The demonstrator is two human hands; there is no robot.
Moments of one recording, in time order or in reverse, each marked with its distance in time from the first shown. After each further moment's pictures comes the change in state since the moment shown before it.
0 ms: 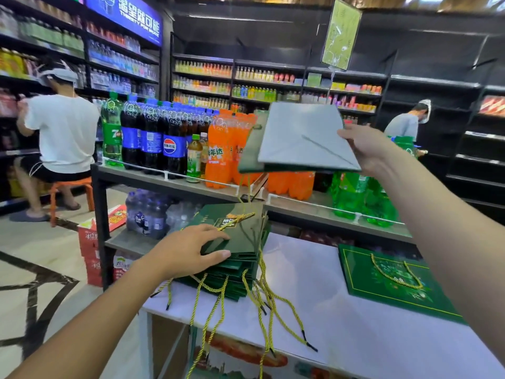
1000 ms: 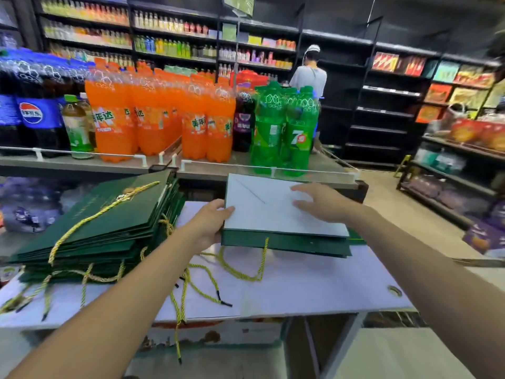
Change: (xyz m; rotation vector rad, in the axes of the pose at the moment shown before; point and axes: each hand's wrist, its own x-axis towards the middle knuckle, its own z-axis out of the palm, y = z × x) left_hand 0.140 0.190 0.114 -1.436 -0.256 -0.325; right_hand -0.093 0.150 -0.189 -1.361 -0.094 0.050
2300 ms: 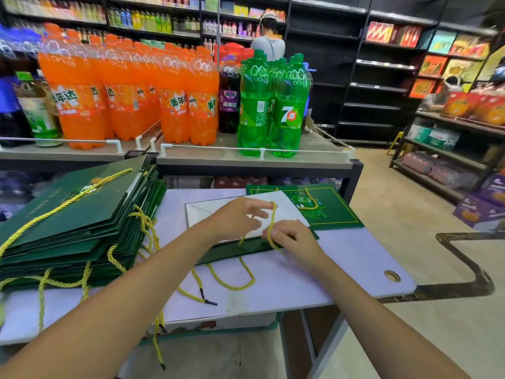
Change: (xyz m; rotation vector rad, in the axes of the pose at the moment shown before) left_hand 0.001 -0.001 0.064 0.748 -0.290 0.319; right_hand -0.030 0.015 0.152 0.654 0.185 -0.050
